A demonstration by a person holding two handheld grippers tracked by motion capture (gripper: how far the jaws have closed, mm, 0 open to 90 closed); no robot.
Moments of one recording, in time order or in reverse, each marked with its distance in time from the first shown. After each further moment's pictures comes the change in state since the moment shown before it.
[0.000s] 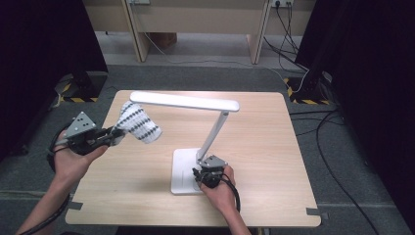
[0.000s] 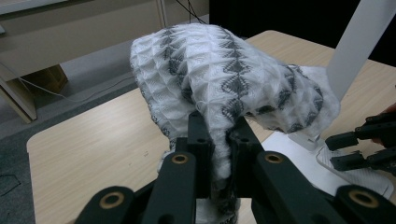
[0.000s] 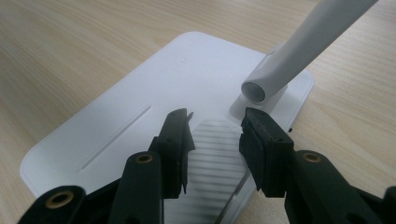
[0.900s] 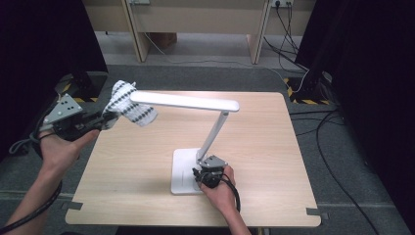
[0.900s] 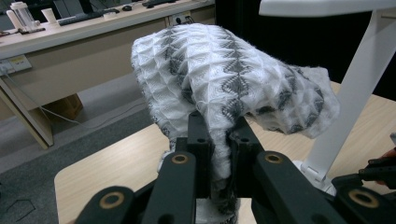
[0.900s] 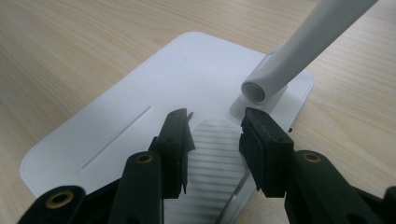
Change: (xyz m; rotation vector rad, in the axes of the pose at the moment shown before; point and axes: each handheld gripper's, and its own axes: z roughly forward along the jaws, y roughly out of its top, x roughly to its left) left arm 0.007 0.049 -0.021 -0.103 0.032 0.021; right arm 0.000 0.000 0.000 -0.003 -0.003 0.002
